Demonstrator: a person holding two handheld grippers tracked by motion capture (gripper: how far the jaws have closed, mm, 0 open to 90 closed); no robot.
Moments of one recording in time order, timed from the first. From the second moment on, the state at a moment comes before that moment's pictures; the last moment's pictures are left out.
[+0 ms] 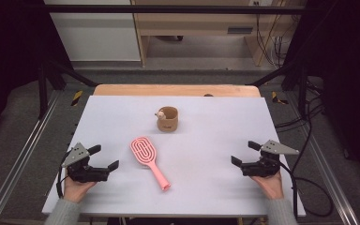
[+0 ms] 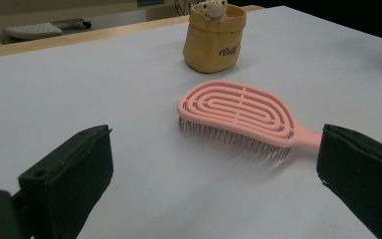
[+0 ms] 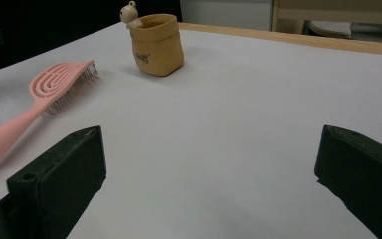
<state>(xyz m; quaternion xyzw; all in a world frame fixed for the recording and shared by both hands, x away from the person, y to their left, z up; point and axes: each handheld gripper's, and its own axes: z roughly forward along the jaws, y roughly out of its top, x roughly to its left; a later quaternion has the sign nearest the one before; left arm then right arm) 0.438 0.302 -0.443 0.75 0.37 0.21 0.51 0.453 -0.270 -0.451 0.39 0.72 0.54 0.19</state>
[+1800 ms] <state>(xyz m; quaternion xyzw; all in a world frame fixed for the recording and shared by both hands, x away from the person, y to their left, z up) 0.438 0.303 -0.444 0.75 0.37 0.21 0.51 0.448 -0.130 -0.418 0.33 0.80 0.49 0.13</state>
